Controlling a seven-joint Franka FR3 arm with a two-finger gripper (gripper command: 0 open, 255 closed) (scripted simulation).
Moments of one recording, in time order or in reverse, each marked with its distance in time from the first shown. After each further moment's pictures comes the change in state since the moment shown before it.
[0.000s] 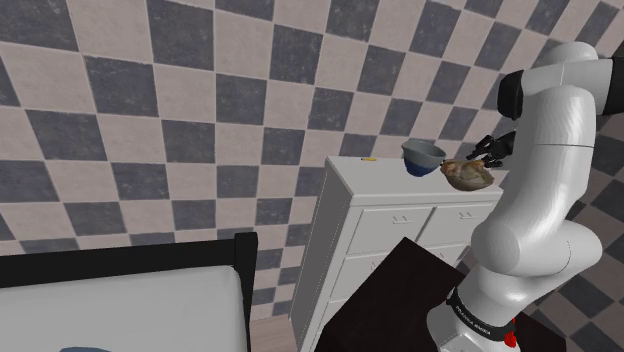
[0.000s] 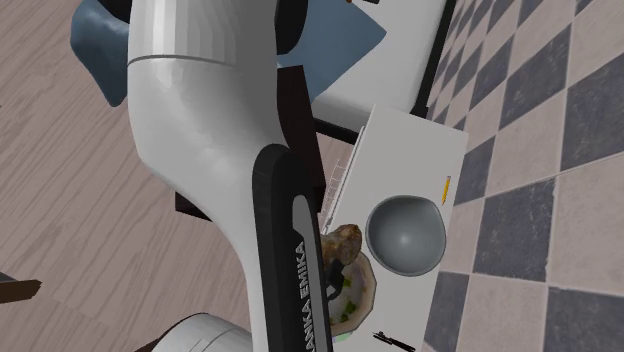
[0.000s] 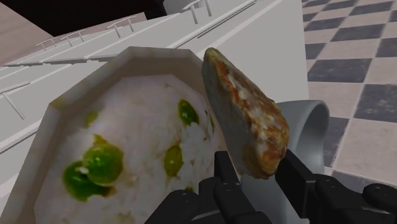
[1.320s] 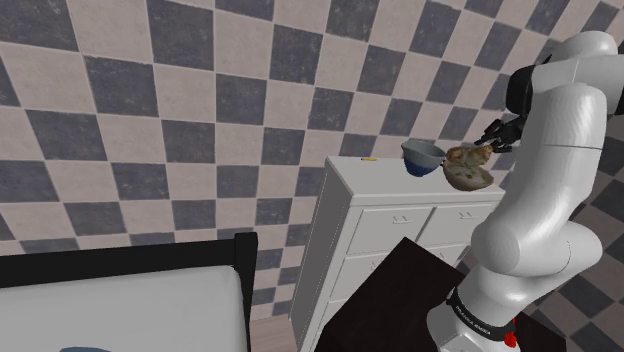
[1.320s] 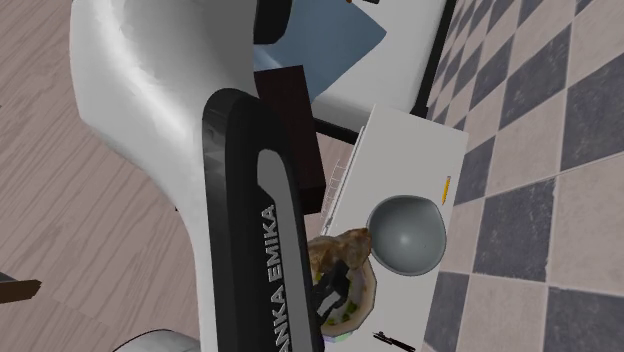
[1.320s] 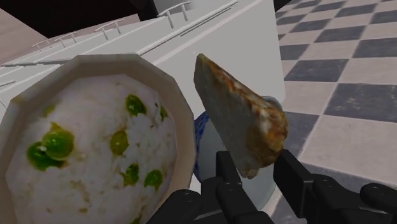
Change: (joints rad) arm -0.001 -0.055 -0.021 0.098 -0.020 -0.090 0.092
